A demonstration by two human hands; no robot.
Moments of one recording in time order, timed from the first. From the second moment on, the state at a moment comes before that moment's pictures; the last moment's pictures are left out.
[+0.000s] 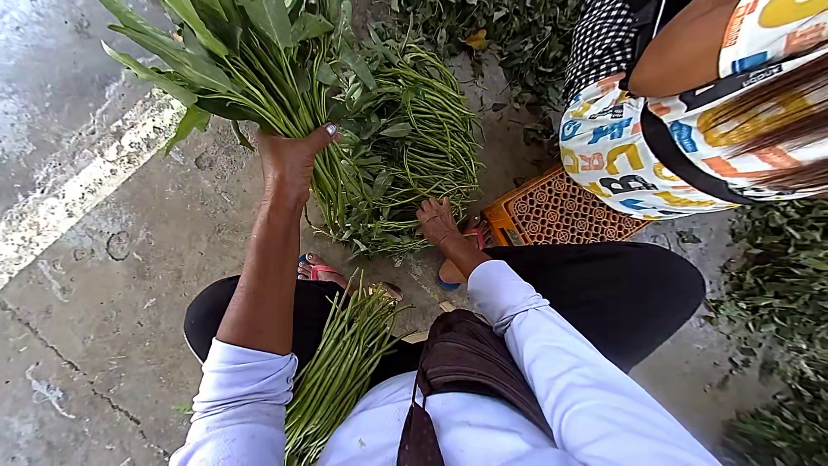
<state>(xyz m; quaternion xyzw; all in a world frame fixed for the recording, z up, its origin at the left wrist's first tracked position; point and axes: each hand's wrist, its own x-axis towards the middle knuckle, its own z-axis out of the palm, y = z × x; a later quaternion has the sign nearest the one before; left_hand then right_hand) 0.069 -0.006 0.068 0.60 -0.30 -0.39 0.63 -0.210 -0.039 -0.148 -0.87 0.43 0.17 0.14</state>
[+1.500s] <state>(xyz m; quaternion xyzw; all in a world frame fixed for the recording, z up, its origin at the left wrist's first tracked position) 0.010 0.004 0.017 0.58 -0.10 -0.59 0.55 -0.142 -0.012 -0.023 -0.82 0.42 -0.25 0.31</state>
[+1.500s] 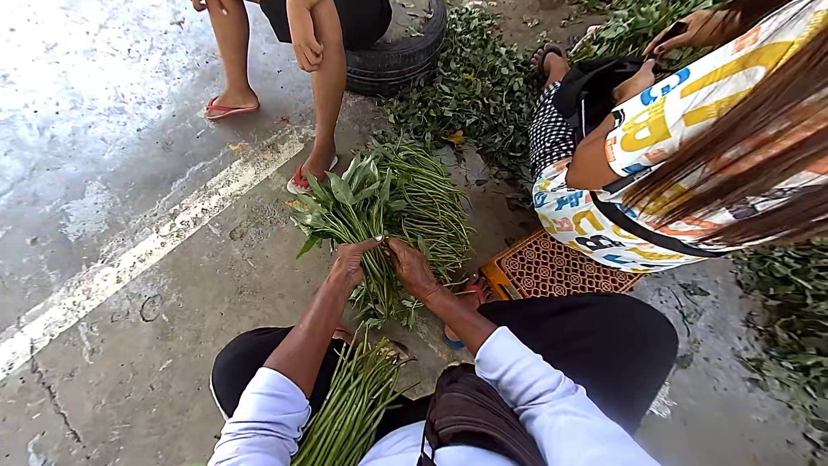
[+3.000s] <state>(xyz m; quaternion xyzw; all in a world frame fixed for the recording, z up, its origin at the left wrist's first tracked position) 0.030 -0.002 0.016 0.62 -0.23 -0.58 0.48 -0.218 -0.055 -0.019 -0.75 0.59 -0.14 0.29</state>
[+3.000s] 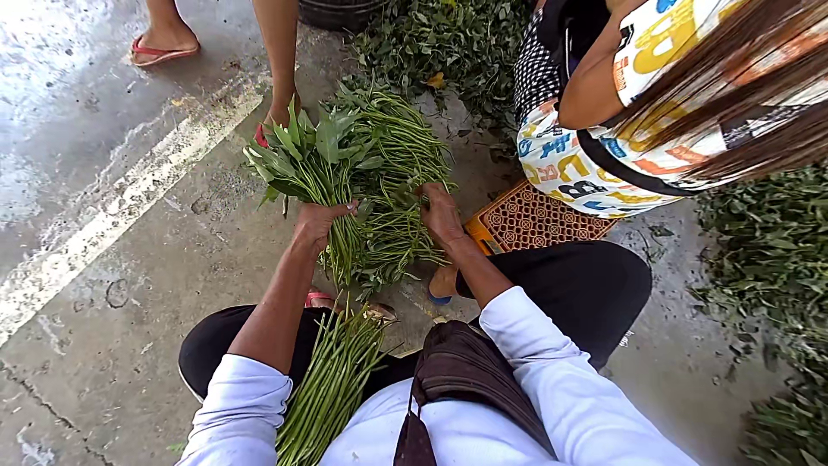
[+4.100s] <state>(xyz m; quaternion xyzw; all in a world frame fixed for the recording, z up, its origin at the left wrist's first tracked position) 0.071 -0.006 0.040 0.73 -0.37 -0.38 0.42 -0.179 -0.013 -0.157 -0.81 0.43 0.13 0.38</state>
